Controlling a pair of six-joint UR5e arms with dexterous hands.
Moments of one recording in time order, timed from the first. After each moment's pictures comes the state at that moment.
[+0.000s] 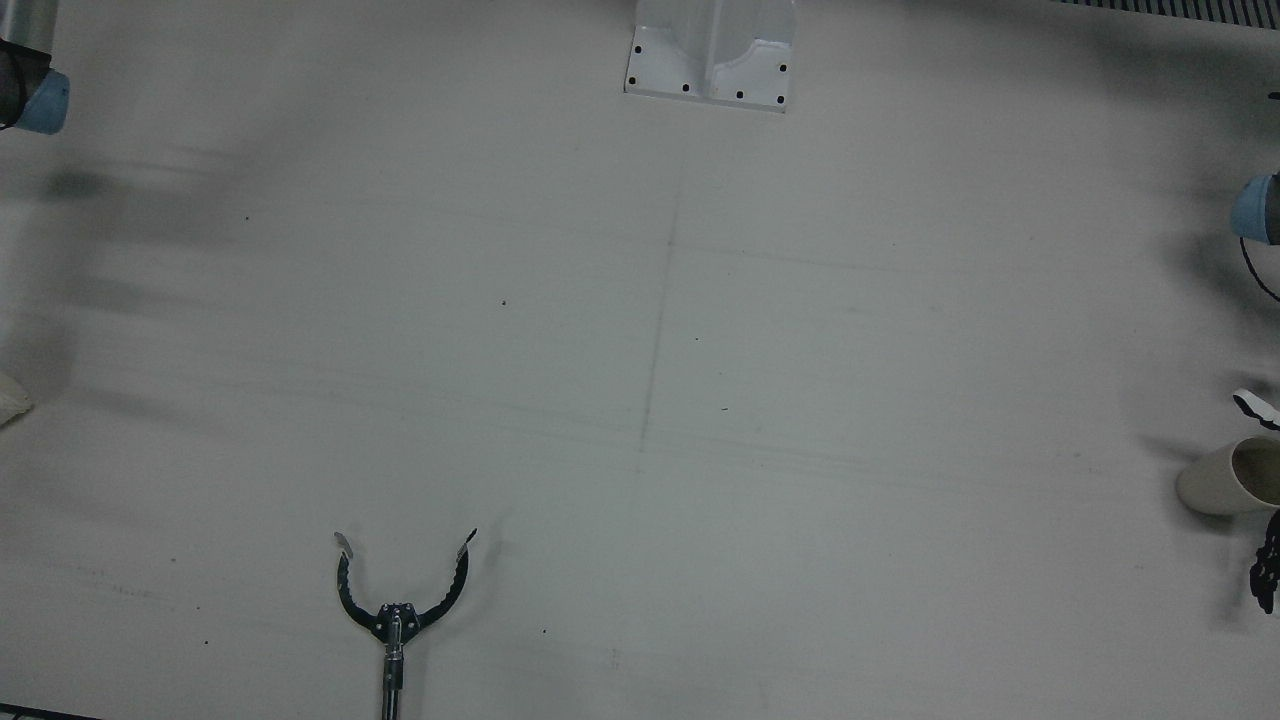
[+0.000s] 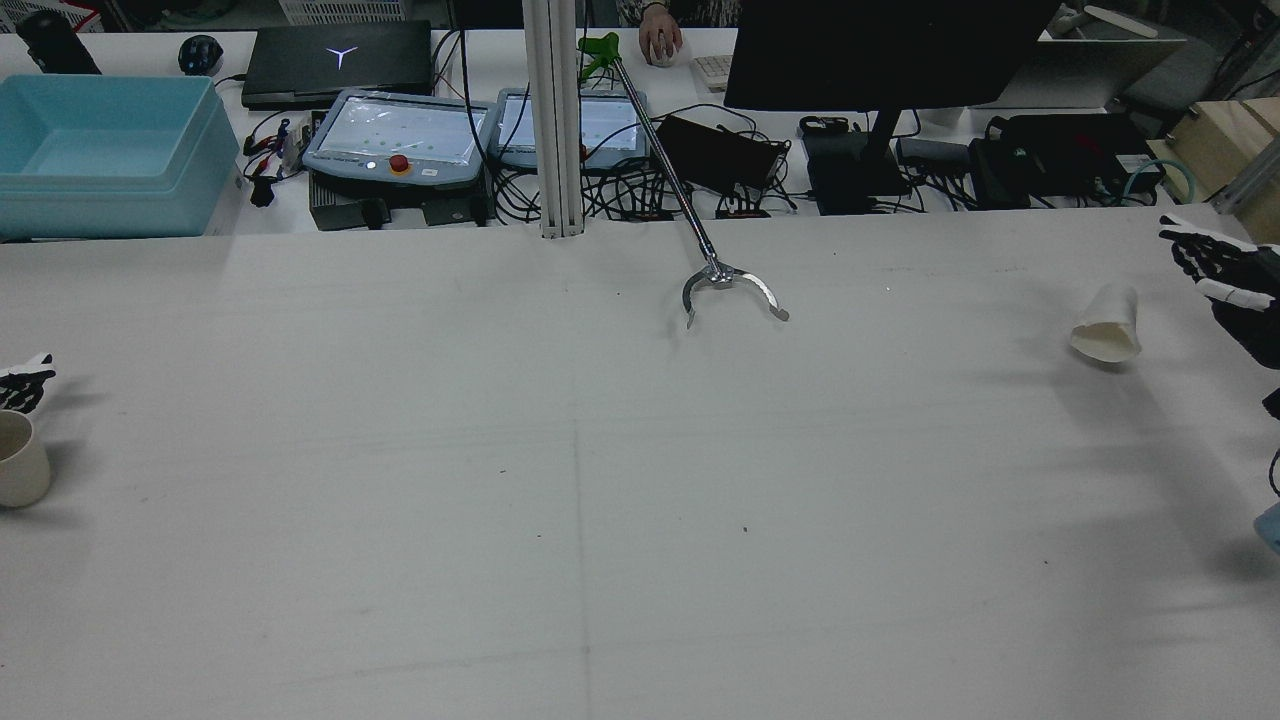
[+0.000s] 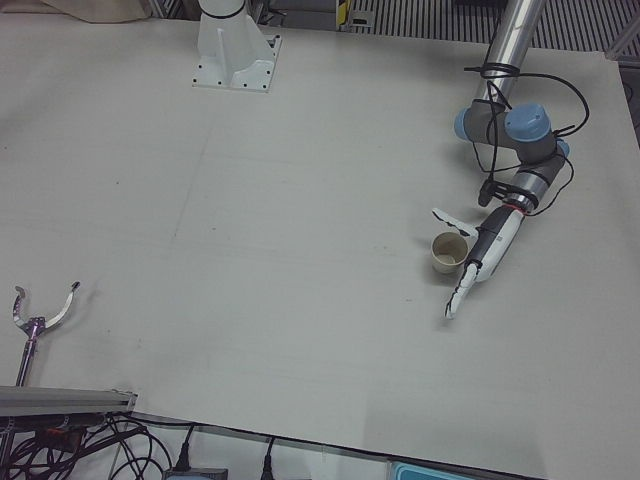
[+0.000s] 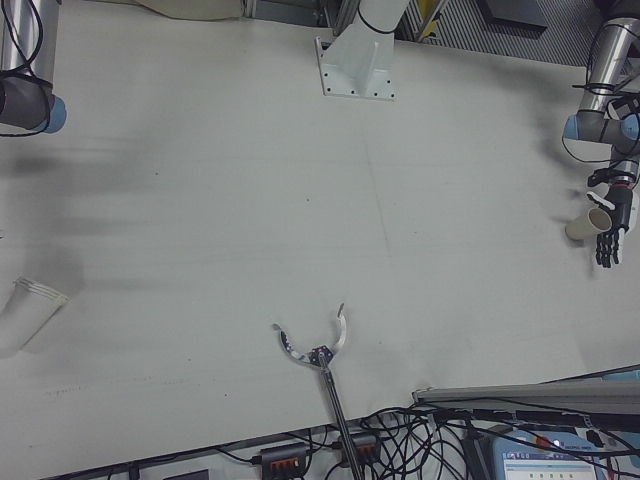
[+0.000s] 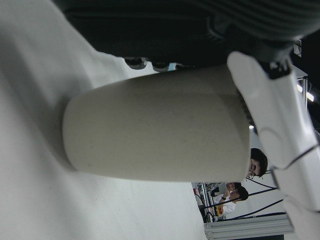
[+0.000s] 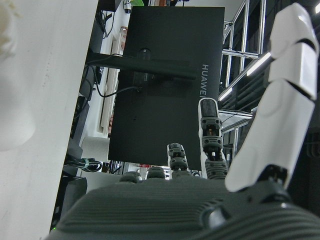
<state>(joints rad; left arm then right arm) -0.97 -1.49 -1.31 -0.52 1.44 0.28 1.31 -1.44 0.99 -2.54 -1.44 -0.13</state>
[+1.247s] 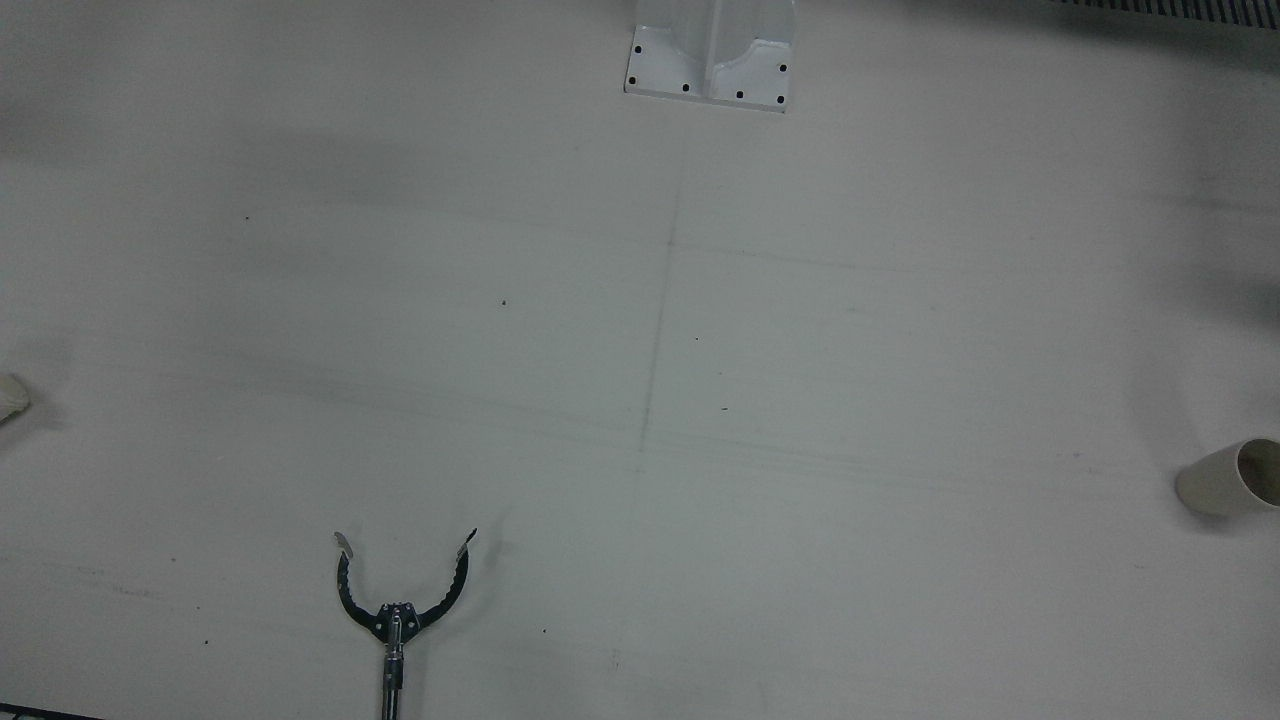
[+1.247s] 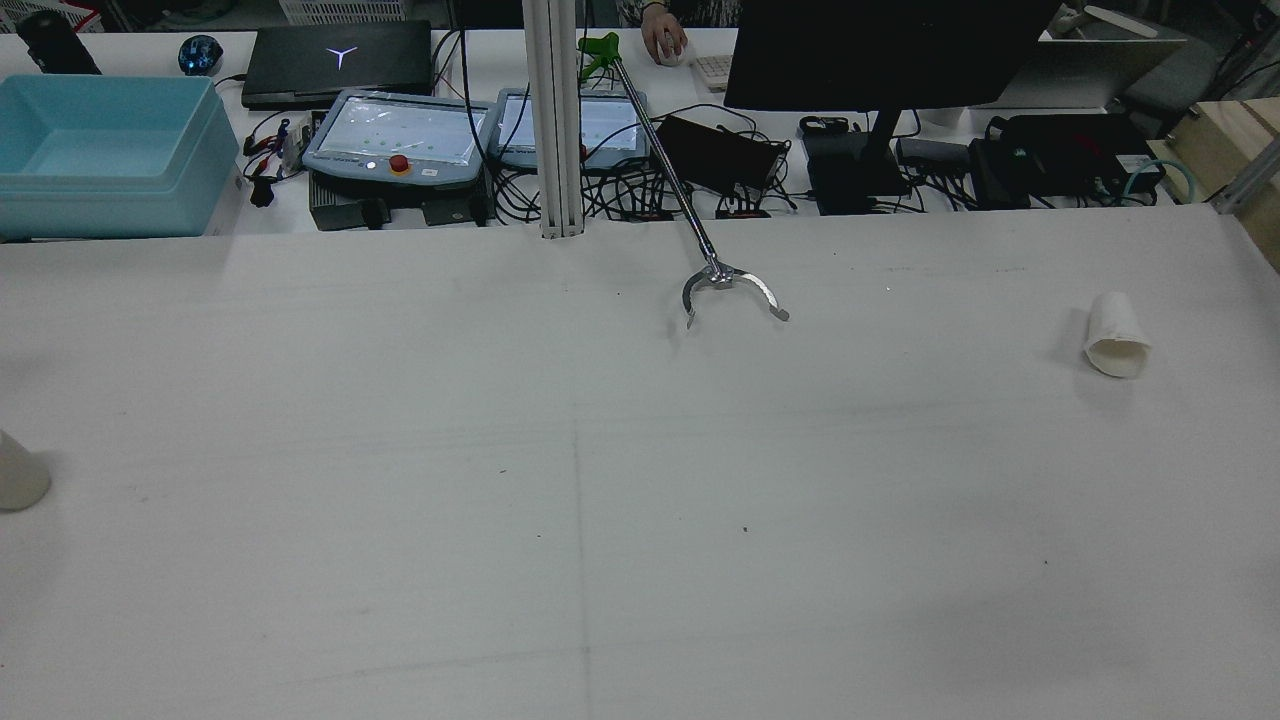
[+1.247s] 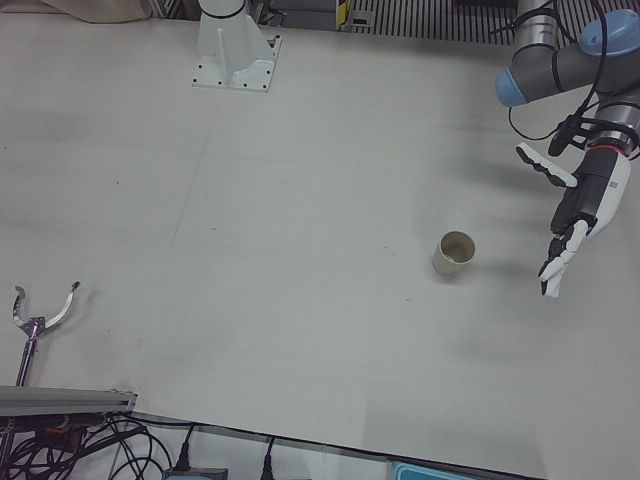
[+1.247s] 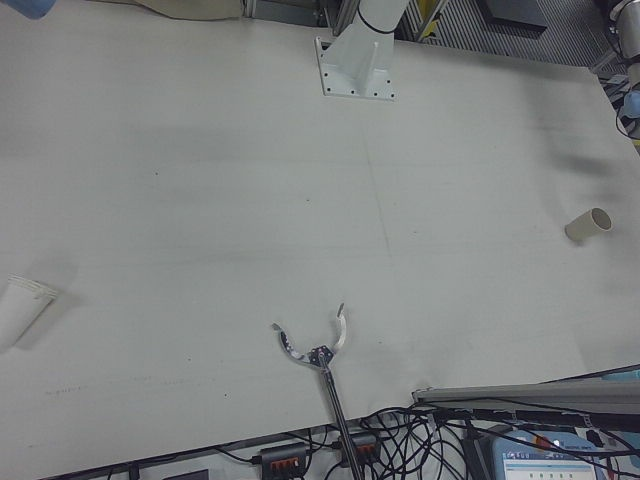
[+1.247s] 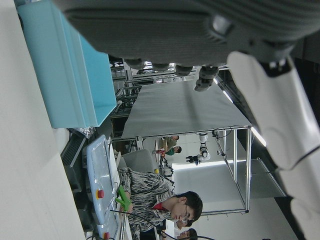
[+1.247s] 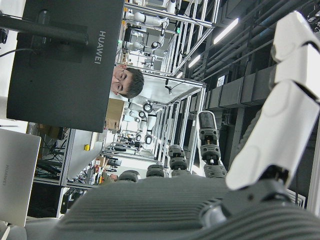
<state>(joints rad) -1.43 -1.41 -1.71 -0.25 1.73 0.11 1.62 -1.68 1.75 -3.07 -1.56 -0.14</state>
